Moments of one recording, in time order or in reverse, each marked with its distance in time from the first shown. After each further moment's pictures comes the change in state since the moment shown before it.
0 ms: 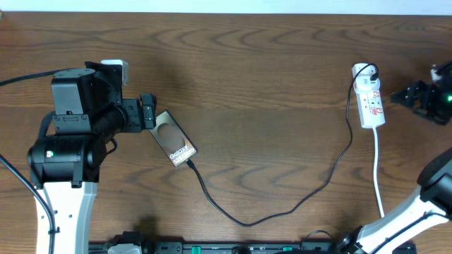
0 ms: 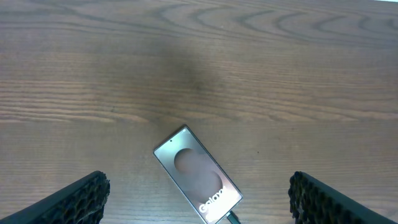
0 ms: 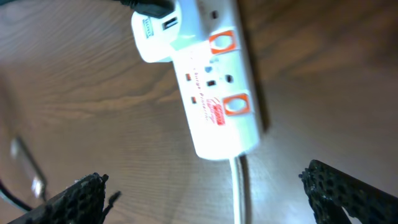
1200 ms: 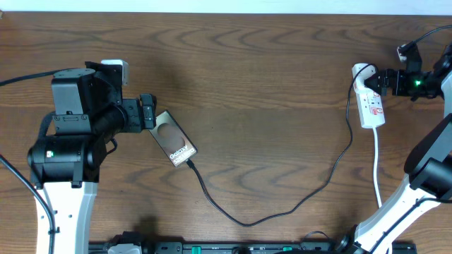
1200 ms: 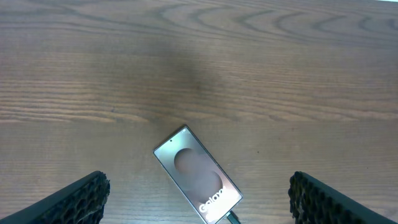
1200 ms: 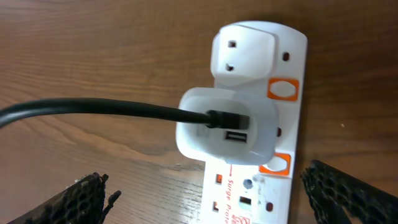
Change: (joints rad) left arm 0.000 0.000 0.000 0.000 0.000 0.000; right arm 0.163 0.061 0.000 0.270 -0.018 -0.098
